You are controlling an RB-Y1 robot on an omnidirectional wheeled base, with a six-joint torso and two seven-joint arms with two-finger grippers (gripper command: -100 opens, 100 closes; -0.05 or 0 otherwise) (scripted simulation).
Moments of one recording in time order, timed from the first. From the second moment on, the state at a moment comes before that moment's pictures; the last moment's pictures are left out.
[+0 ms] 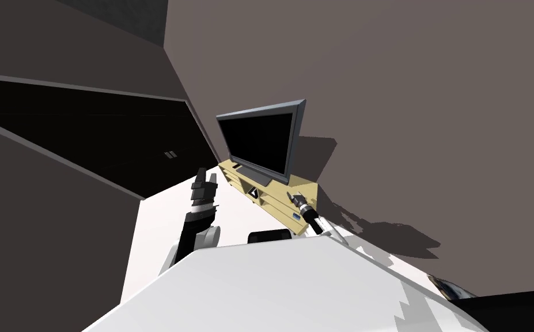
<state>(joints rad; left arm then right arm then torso) 0.52 0.02 0.00 -2.28 -0.12 -0.41 0.01 0.36 -0.28 0.18 -1.67 0.54 -0.07 0.58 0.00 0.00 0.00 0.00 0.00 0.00</state>
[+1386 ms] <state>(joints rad) 0.52 0.02 0.00 -2.28 -0.12 -0.41 0.01 0.27 -0.29 0.28 -1.40 0.84 0.20 0.80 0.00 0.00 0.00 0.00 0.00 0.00</state>
